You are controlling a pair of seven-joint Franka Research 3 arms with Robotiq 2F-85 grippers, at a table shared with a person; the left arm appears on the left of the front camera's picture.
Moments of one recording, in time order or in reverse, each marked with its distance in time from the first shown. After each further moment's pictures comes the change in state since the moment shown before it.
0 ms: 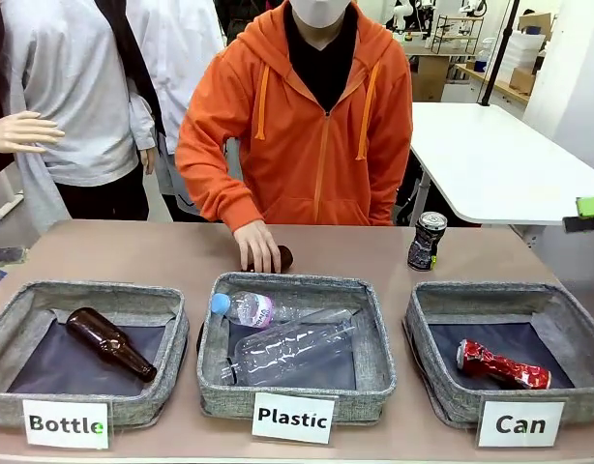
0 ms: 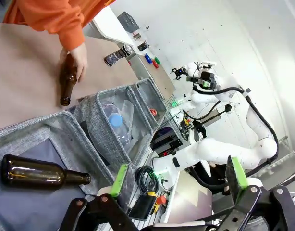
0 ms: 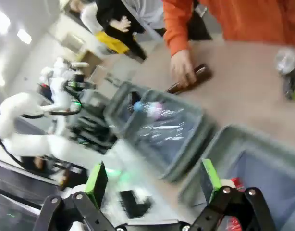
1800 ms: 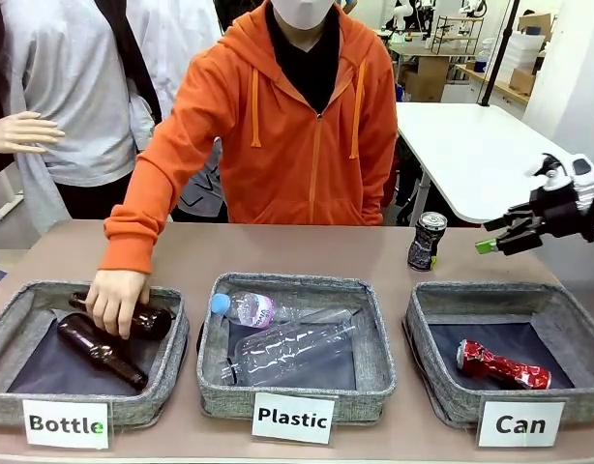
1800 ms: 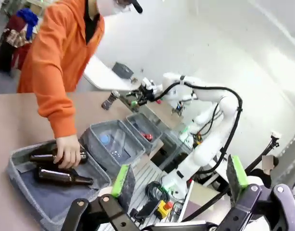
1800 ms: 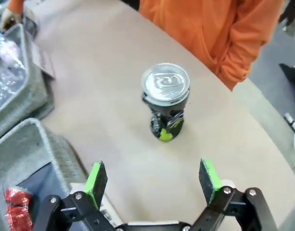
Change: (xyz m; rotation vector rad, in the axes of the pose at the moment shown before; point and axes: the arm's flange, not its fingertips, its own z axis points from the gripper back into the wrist) left arm -0.073 -0.156 0.179 0.000 -0.213 -0.305; right arm 0.060 -0.222 -0.113 -0.290 0.246 0.594
